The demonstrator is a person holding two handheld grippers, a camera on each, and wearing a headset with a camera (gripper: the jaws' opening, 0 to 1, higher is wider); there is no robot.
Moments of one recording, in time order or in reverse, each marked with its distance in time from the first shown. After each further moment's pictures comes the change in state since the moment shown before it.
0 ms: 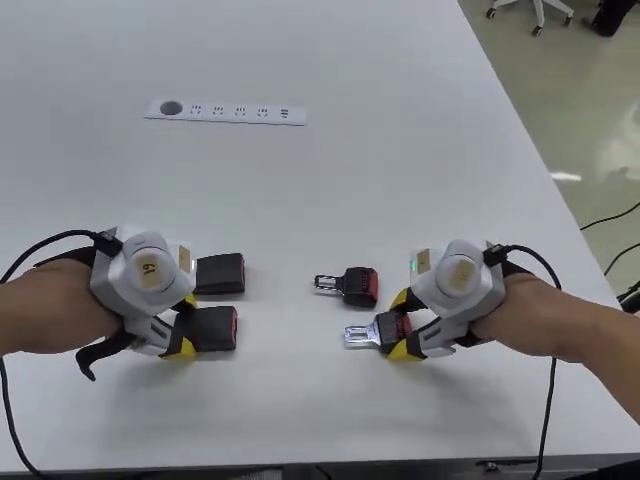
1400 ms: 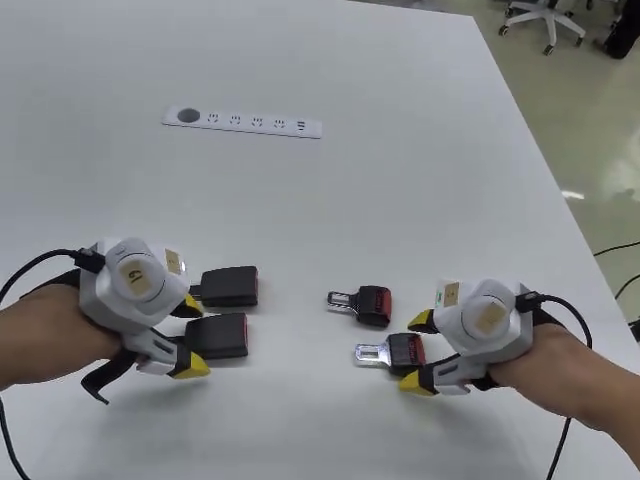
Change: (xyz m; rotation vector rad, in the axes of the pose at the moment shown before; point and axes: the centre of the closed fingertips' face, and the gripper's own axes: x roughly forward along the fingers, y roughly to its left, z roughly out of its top) left arm -0.013 -0.002 0.009 -0.153 -0.140 0.044; right arm -0.007 0.004 0.000 0.082 -0.020 -0.085
